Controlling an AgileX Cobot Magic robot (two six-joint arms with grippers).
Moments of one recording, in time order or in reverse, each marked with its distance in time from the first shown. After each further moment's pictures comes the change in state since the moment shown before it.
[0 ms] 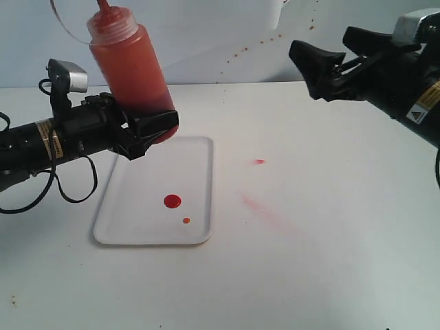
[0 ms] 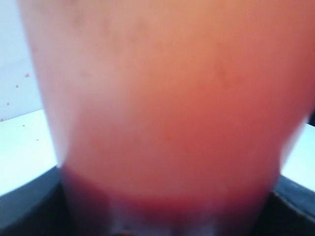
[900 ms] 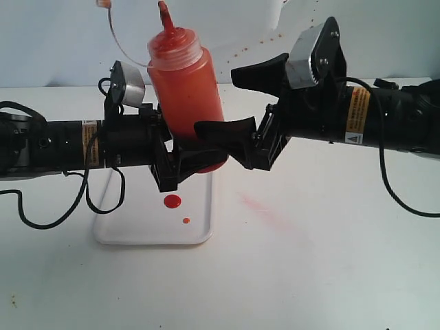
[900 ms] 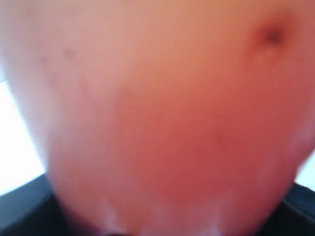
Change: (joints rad) left arm -0.151 0.000 -0.093 0.266 0.016 -0.104; right arm 0.194 0.001 -0.138 -0.572 0.123 0.231
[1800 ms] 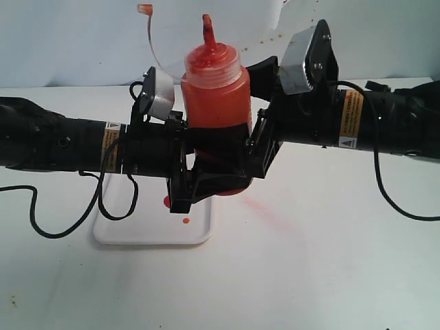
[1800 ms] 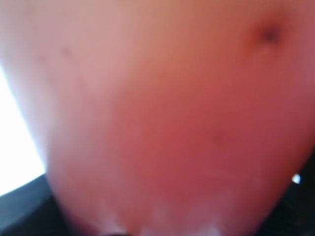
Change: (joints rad) left arm -0.081 0.000 -0.058 0.169 -0.011 -0.090; right arm 0.025 0.000 0.000 -0.006 -0.024 0.000
